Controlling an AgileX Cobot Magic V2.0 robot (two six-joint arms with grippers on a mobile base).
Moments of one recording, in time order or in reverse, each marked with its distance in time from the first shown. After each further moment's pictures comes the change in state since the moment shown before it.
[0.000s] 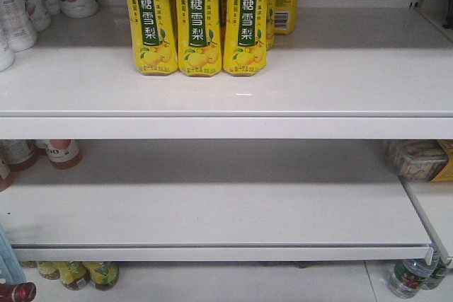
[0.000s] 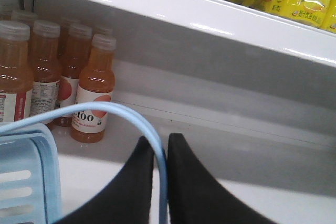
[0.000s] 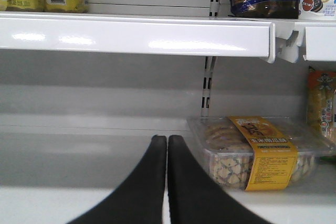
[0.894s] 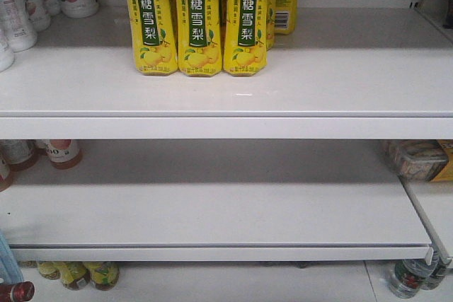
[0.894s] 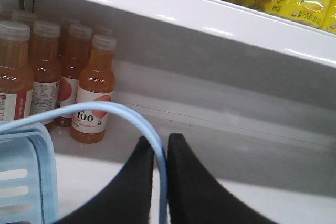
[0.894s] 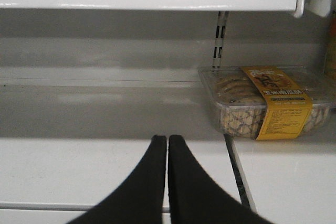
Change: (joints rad) left arm 0.000 0.000 0.000 0.000 0.000 0.000; right arm 0.000 0.118 -0.092 0.166 0.178 -0.127
